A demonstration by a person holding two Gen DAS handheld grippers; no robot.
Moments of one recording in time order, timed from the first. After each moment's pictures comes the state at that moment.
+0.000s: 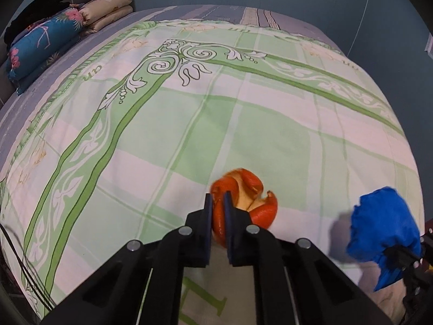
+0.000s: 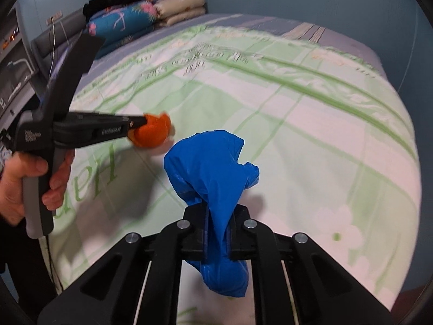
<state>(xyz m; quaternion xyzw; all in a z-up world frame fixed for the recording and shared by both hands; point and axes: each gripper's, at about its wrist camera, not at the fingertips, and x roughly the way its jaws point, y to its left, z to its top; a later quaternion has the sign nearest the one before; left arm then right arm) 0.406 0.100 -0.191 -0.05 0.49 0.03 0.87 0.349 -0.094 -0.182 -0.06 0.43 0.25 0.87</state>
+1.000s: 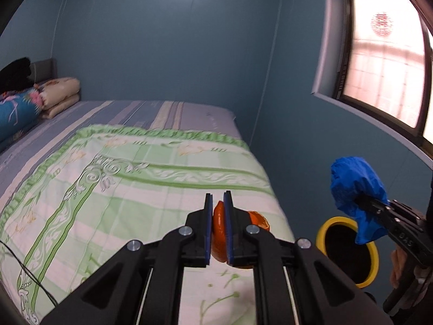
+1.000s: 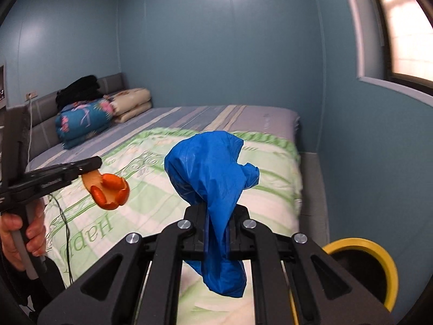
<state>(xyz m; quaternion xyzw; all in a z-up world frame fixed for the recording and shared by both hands) 0.239 -0.053 0.009 -0.04 0.25 -0.15 0.96 0.180 -0.302 0.003 0.02 0.22 0.10 0.97</state>
